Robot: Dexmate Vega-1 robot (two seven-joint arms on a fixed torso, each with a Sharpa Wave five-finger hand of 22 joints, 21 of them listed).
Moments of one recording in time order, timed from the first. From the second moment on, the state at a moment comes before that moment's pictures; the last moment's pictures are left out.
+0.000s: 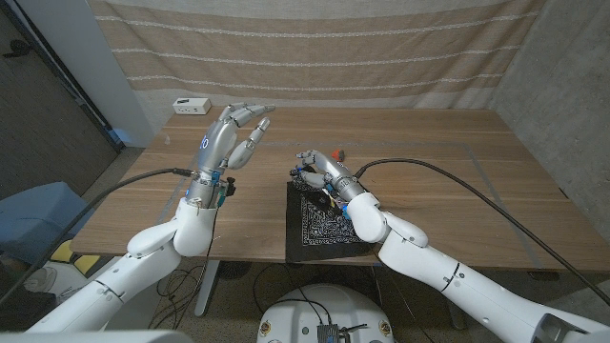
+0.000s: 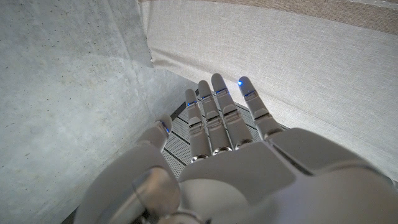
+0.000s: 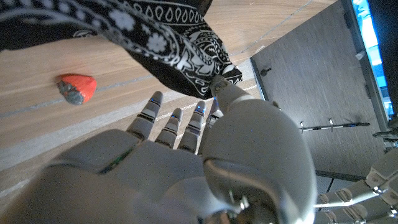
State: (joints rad) left arm 1.22 0.75 0.24 -1.85 0.66 -0.49 0.90; left_hand 0.28 0.17 0.68 -0.03 0.19 0.64 -0.01 0.19 0.20 0.64 -0.03 0.30 0.31 0.59 -0.06 0.35 0.31 0.17 0.14 0.78 0.21; right arm -0.91 -0.54 -0.77 -1.92 -0.28 -0.23 -0.16; right_hand 1.01 0.13 0.46 -0.14 0.18 0.80 -0.10 0.23 0.20 0.33 -0.05 0.18 0.21 0.08 0.00 0.21 0.23 0.18 0.14 0.20 0.18
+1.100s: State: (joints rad) left arm 1.22 0.73 0.24 -1.80 0.51 -0.47 0.71; left_hand 0.26 0.13 0.67 -0.04 0.19 0.55 -0.04 0.18 0.19 0.55 -0.03 0.26 0.31 0.50 -0.03 0.30 0.29 0.12 0.16 0.78 0.20; right arm -1.08 -0.63 -0.57 -2.03 -0.10 -0.13 -0.36; right_hand 0.79 0.11 0.31 -0.12 0.18 0.56 -0.02 0.21 0.20 0.29 0.02 0.22 0.21 0.13 0.00 0.26 0.23 0.25 0.14 0.25 0.18
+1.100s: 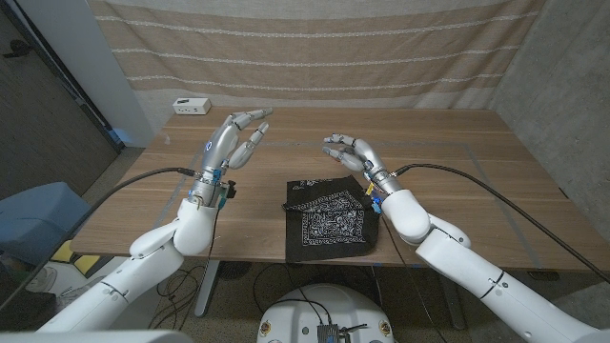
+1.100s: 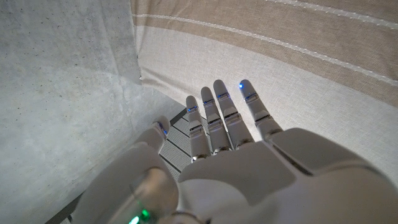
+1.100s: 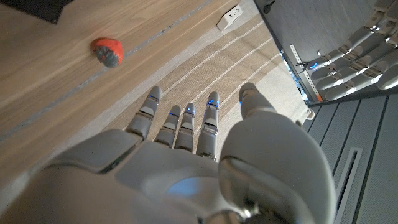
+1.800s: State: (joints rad) left arm 1.29 0.76 0.20 -1.87 0.33 -0.19 0.51; left_hand 0.21 0.09 0.64 -0.04 0.18 0.50 -0.02 0.19 0.19 0.49 0.00 0.22 0.27 0.39 0.03 0.23 0.24 0.04 0.18 0.75 0.20; right arm -0.99 -0.62 -0.72 -2.09 -0.42 -0.68 -0.40; right_hand 0.77 0.07 0.28 -0.12 0.18 0.54 -0.03 0.20 0.20 0.24 0.02 0.20 0.21 0.08 0.02 0.24 0.24 0.23 0.14 0.23 0.18
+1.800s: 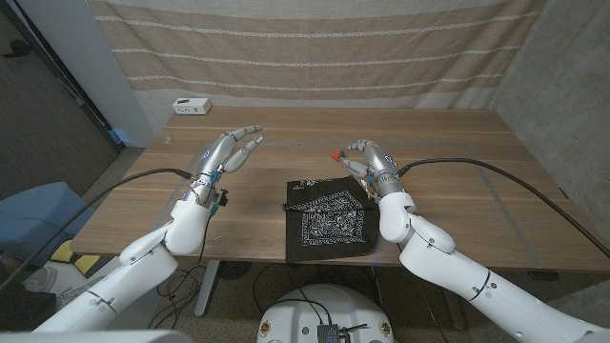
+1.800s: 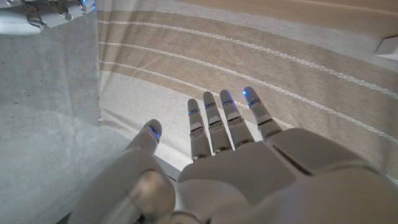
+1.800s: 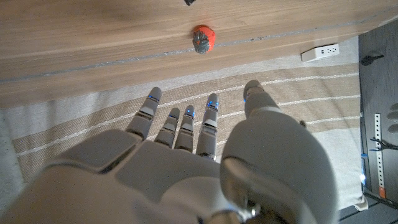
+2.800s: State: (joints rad) left arm 1.29 0.79 0.22 -1.85 0.20 -0.12 0.48; left_hand 0.19 0.10 0.65 -0.04 0.18 0.54 0.01 0.20 0.19 0.53 0.01 0.23 0.26 0.41 0.03 0.23 0.22 0.04 0.18 0.74 0.20; right arm -0.83 -0.64 -0.86 -2.00 -0.41 -0.88 -0.26; right_hand 0.78 0.05 0.25 -0.14 0.22 0.57 -0.05 0.21 0.20 0.20 0.01 0.20 0.21 0.03 0.02 0.23 0.23 0.20 0.15 0.22 0.18
